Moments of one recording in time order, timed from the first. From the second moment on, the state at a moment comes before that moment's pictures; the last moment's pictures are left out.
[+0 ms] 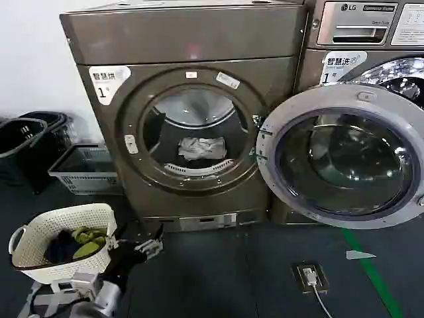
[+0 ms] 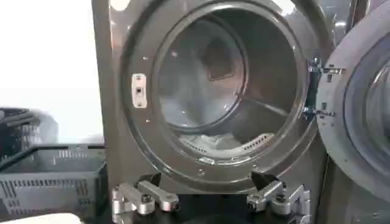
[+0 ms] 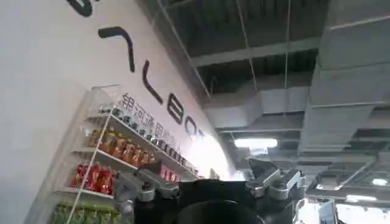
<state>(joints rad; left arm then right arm) 1.43 -1.55 -0.58 -2.38 0.03 0.63 0.23 -1.81 0.91 2.56 1.86 0.74 -0.39 -0.13</state>
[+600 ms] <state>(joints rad) 1.43 -1.55 -0.59 -2.40 0.03 0.63 0.24 -1.79 0.91 2.54 1.86 0.78 -0.34 -0.13</state>
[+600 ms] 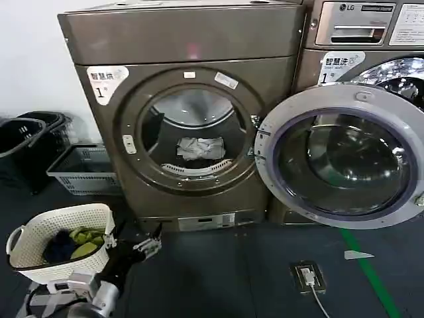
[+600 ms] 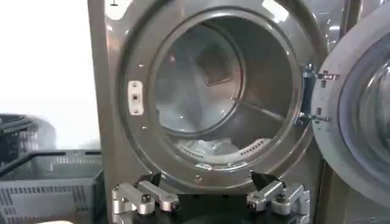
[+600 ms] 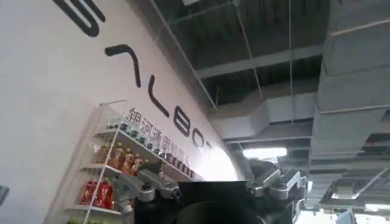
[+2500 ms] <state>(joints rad) 1.43 -1.54 -0.58 -2.42 0.02 0.62 0.26 -1.79 0.93 2.54 1.89 0.88 -0.28 -0.16</state>
